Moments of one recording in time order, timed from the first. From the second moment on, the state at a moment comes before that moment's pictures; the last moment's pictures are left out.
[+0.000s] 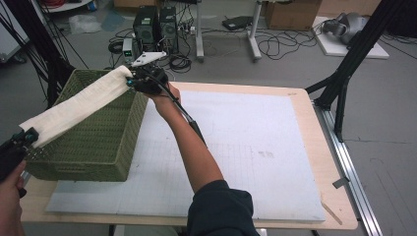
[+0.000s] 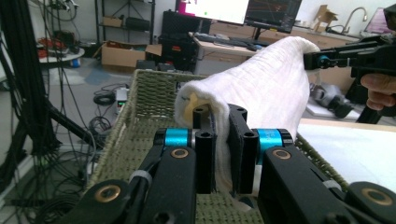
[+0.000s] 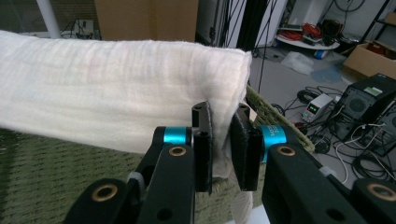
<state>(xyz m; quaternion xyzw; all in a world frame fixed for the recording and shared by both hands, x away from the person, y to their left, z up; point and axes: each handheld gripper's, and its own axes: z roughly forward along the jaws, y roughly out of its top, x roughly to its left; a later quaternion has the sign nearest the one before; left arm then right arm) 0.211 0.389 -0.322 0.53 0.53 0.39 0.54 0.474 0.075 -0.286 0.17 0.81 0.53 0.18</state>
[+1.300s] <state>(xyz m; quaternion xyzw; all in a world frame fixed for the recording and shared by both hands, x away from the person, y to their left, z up) 0.214 0.390 -0.323 0.52 0.52 0.45 0.50 0.496 0.113 -0.309 0.22 0.82 0.49 0.19</state>
